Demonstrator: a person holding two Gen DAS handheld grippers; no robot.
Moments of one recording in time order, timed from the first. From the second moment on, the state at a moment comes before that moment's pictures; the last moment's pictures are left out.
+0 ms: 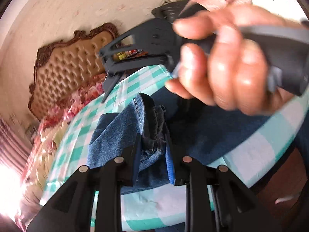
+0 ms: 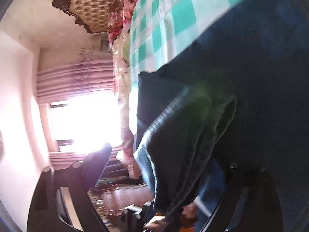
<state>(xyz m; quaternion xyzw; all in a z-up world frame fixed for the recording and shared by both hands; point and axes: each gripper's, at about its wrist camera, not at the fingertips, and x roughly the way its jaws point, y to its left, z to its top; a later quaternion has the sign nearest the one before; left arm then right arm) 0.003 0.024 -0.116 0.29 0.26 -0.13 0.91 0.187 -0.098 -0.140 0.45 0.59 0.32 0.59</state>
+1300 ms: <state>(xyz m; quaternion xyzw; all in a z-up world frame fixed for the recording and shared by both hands) 0.020 0.052 -0.117 0.15 0.31 -0.02 0.94 0.164 -0.184 -0.117 0.28 0.58 0.20 0.74</state>
